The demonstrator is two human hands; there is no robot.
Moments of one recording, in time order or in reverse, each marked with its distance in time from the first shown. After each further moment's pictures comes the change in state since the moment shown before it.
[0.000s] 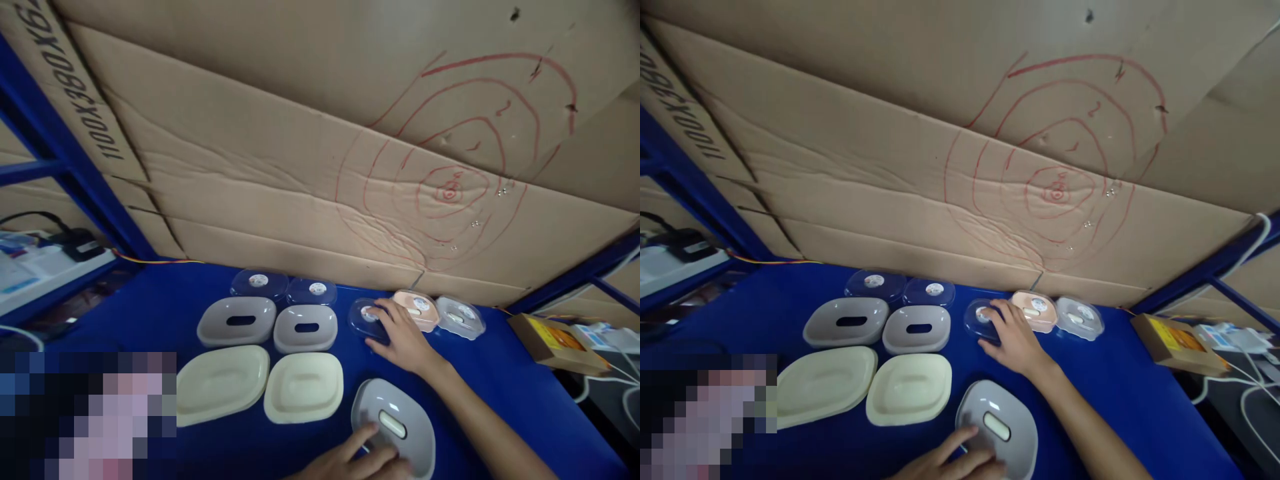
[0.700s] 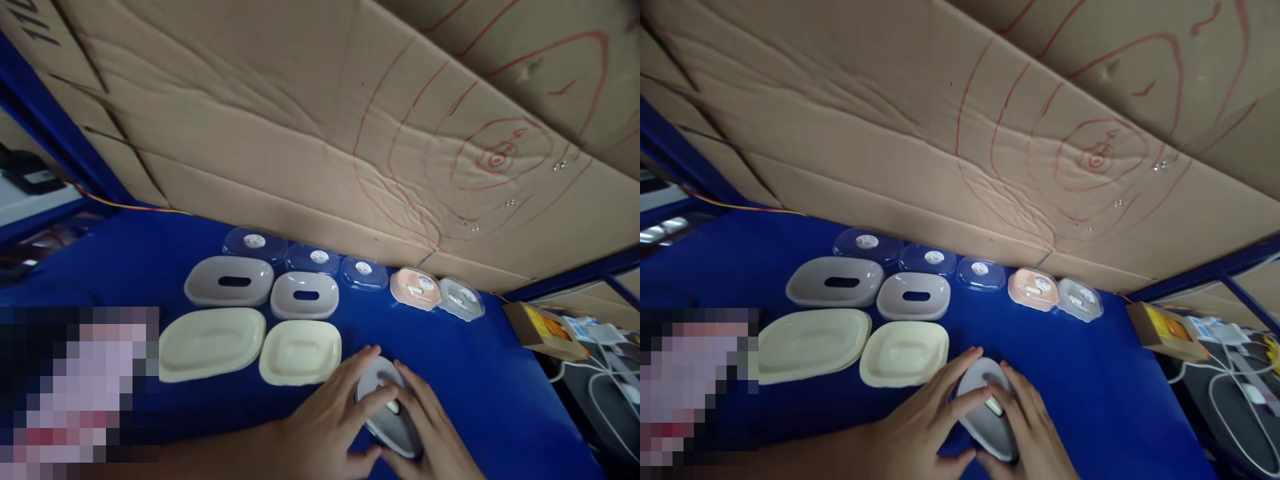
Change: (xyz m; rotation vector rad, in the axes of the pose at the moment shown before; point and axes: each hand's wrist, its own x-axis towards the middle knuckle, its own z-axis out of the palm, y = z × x) left_hand 0.007 -0.007 -0.032 -0.571 -0.084 -0.560; right_hand -0.167 -0.069 -0.012 0.115 -0.199 0.093
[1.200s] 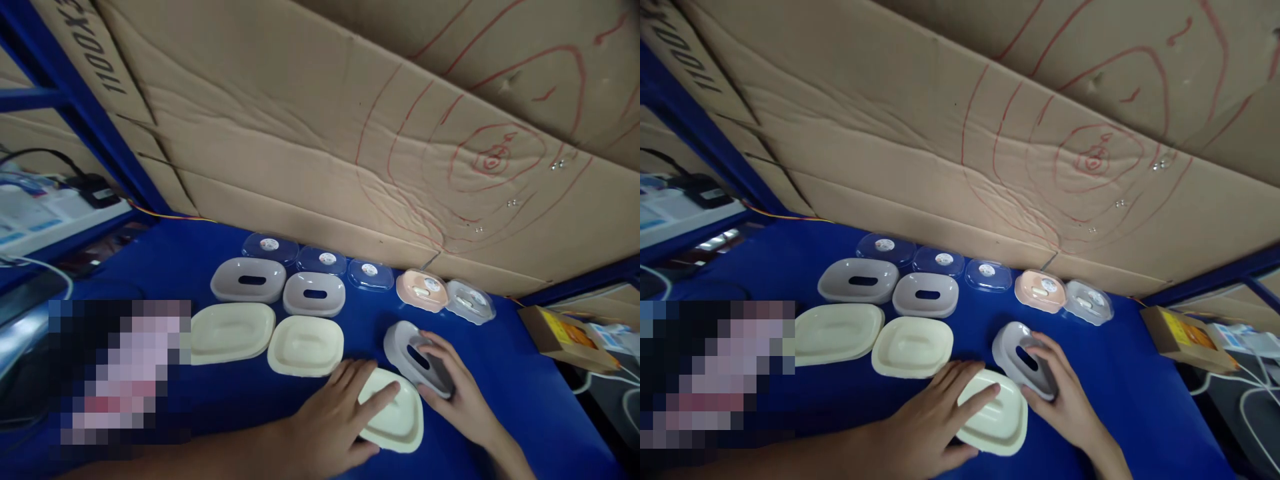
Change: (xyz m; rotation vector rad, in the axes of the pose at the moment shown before) left_hand -0.008 0.007 0.005 0.276 -0.204 -0.046; right_hand 0.020 0.069 -0.014 0.198 0.196 0.082
